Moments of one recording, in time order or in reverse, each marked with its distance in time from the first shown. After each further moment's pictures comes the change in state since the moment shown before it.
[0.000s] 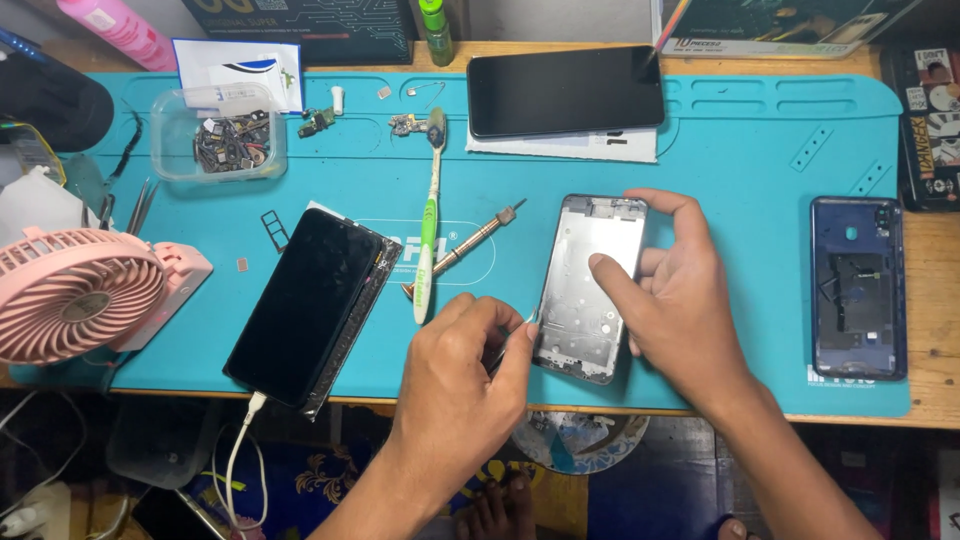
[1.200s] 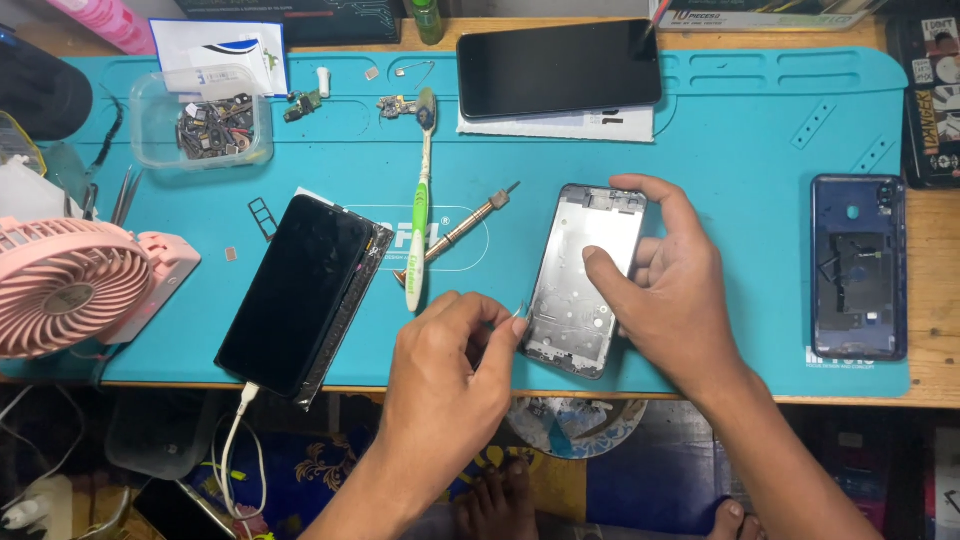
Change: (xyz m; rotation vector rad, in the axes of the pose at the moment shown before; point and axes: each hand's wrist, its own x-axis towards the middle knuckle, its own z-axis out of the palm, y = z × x) left_hand -0.005 -0.003 -0.003 -0.008 -0.063 -0.132; right_hand -0.005 0.013 0.000 -0.015 -0.012 -0.152
